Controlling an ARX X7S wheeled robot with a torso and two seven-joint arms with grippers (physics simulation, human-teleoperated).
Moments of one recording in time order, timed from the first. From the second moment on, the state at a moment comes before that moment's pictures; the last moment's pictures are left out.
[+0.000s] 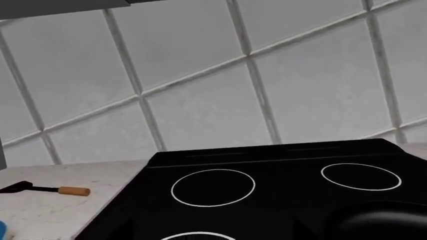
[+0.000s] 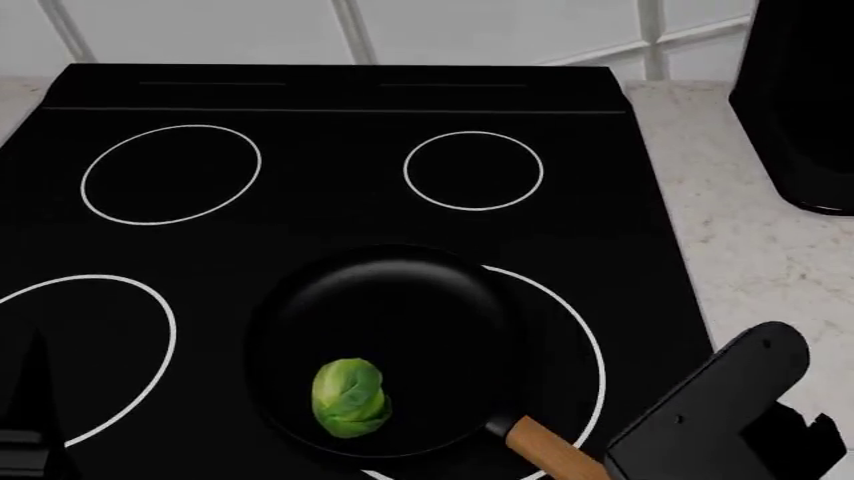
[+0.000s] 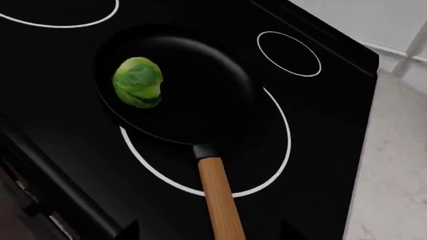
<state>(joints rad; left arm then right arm) 0.00 -0.40 -0.05 0.72 -0.36 -0.50 -0.24 0.61 1.07 -0.18 -0.77 1.42 1.22 0.30</state>
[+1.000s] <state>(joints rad) 0.05 -0.41 -0.06 0.76 -0.37 -0.46 -0.25 0.87 0.88 -0.62 -0.42 0.94 1.22 -0.07</state>
